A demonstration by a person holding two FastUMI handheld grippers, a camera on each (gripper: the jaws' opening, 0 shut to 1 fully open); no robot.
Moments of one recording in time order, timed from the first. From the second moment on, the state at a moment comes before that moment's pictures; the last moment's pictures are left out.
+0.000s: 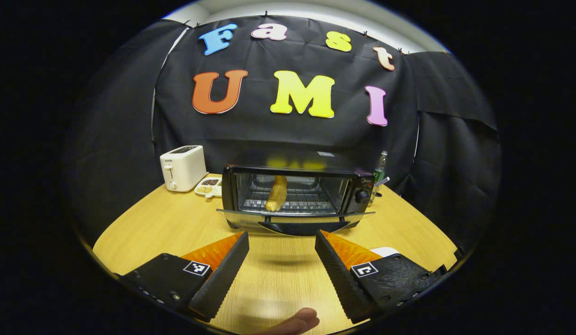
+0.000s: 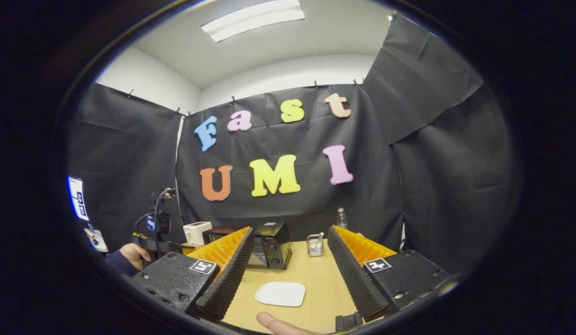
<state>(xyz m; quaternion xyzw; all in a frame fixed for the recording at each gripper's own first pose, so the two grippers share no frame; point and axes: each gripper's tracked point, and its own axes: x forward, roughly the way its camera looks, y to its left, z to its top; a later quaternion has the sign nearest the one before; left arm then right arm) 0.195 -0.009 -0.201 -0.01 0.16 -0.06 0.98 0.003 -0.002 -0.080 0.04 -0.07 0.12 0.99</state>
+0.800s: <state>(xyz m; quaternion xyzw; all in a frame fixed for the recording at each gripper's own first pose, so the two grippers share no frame) 0.261 -0.017 -0.153 -0.03 0.12 -0.04 0.99 0.018 -0.010 -0.088 0.04 -0.06 0.11 0.99</state>
